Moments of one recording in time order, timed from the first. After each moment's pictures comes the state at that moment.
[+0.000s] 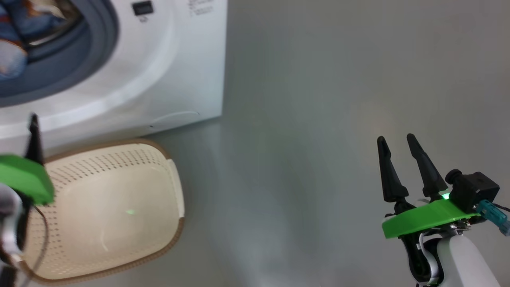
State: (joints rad) left arm -0.46 0.50 -0.15 0.26 -0.41 0.21 0.17; right arm -0.19 -0.04 0.03 0.13 0.31 0.13 -0.16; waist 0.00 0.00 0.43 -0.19
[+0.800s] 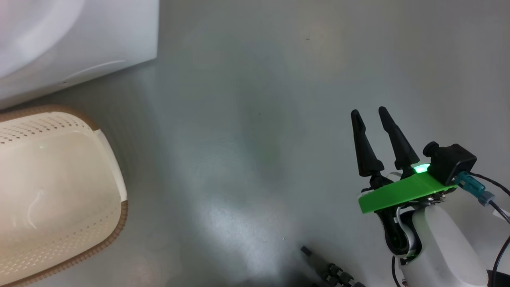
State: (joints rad) left arm -0.93 0.82 -0.14 0.36 -0.35 0.11 0.55; right arm -0.37 -0.04 0.16 0.29 0.45 0.13 -0.25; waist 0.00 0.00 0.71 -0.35
